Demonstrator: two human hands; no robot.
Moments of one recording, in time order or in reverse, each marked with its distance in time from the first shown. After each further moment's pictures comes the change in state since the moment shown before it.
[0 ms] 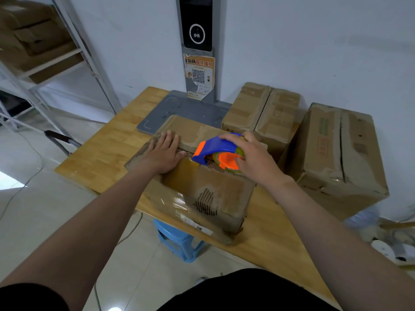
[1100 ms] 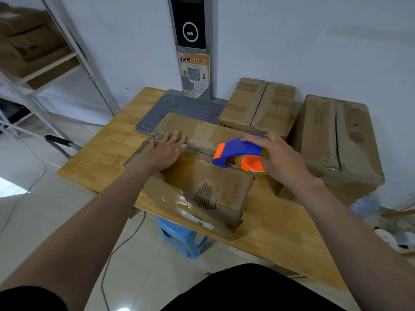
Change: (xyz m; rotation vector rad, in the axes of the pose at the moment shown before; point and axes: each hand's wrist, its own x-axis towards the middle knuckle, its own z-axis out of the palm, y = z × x) left_hand -0.015 0.010 -0.010 -0.107 -0.036 0.103; right_hand -0.046 0.027 -0.033 -0.153 0.036 0.162
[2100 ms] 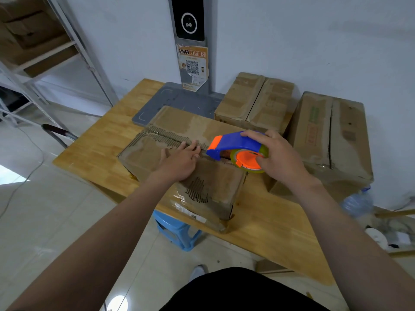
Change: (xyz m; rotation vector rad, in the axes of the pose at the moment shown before) left_hand -0.030 0.086 0.035 -0.075 0.005 -0.043; right_hand -0.009 0.025 -0.008 0.067 0.004 -0.014
